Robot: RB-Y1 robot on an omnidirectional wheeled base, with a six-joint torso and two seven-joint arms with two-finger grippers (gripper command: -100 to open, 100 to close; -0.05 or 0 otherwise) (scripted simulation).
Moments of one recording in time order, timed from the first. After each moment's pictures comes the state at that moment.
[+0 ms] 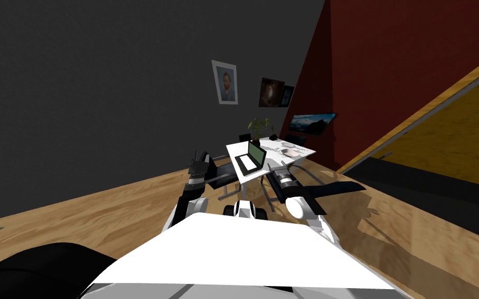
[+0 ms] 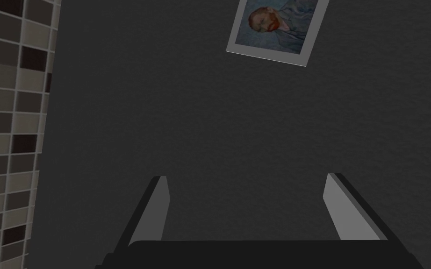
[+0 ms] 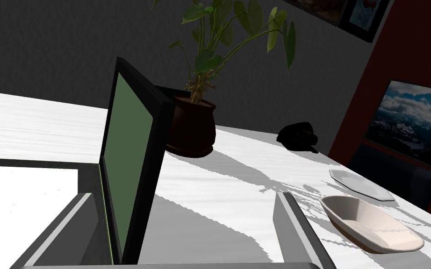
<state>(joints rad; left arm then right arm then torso) 0.52 0.05 -0.03 -2.30 0.05 -0.44 0.12 0.36 -0.21 0.06 -2.09 -0.63 0.03 -0.88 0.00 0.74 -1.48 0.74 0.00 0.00</state>
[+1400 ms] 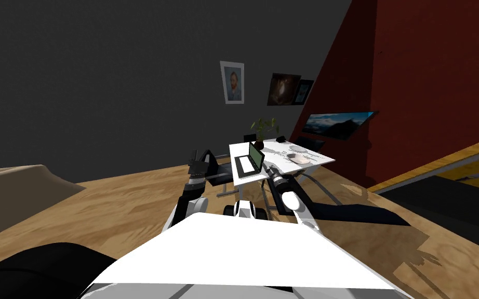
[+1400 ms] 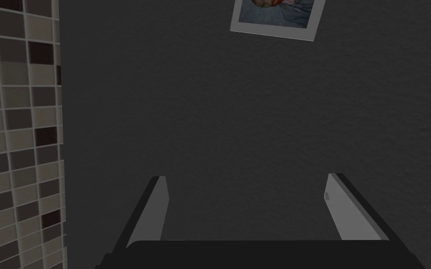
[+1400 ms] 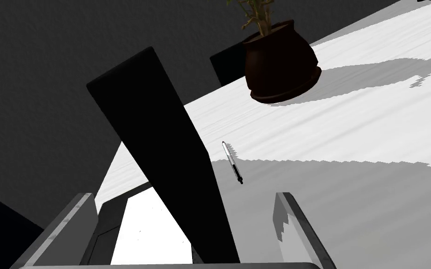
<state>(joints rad) 0.52 0.05 -0.03 -2.30 0.05 -0.44 0.12 0.28 -0.15 0.06 -1.98 -0.93 0.20 -1.23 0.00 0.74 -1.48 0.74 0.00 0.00</state>
